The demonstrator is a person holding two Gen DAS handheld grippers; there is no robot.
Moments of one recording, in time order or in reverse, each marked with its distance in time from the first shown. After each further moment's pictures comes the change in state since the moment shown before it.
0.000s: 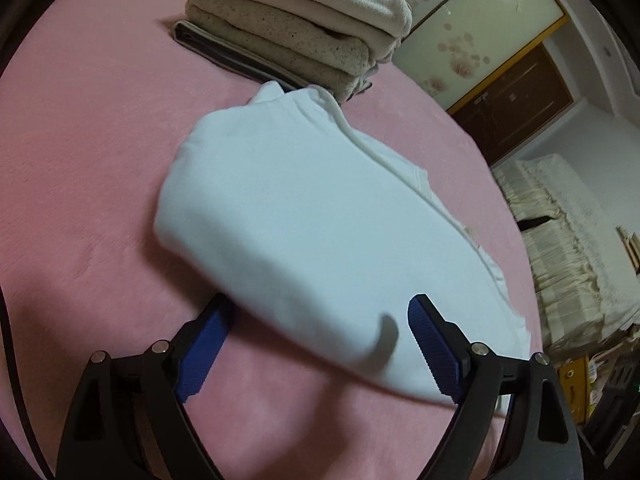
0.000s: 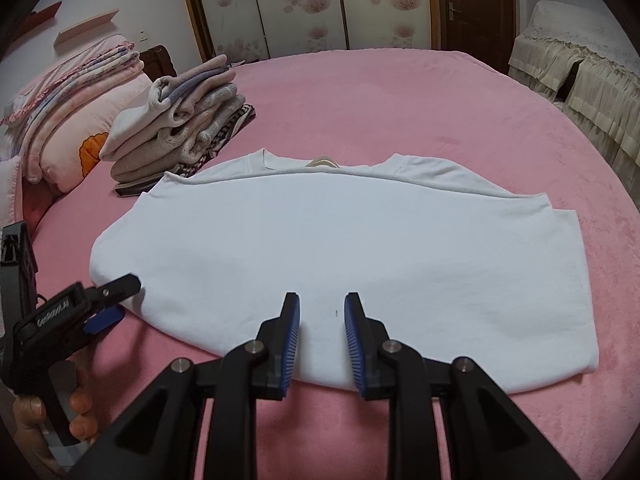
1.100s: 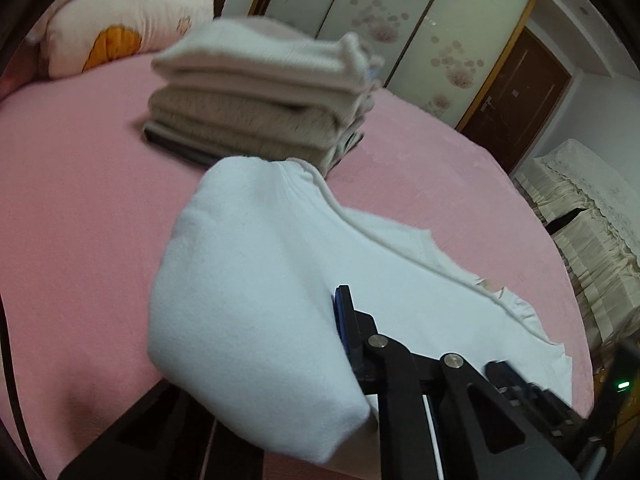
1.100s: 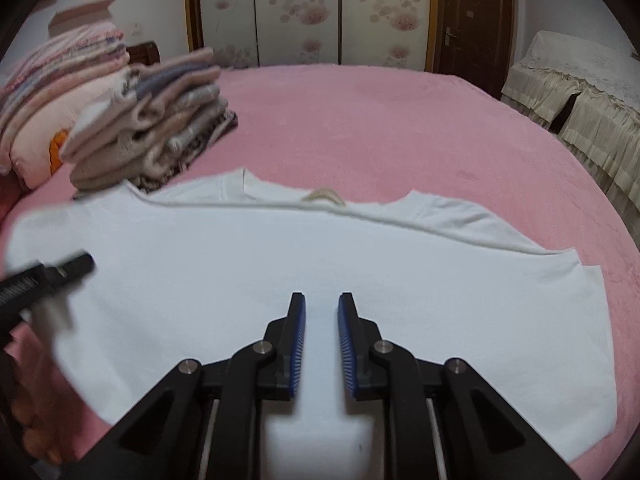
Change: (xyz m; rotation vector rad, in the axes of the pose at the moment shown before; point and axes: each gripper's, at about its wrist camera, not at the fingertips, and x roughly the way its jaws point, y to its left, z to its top) left arm 0.011 -0.073 0.052 0.197 -0.171 0.159; right arm 0.076 0.024 0.030 -0.078 -0.028 -0.130
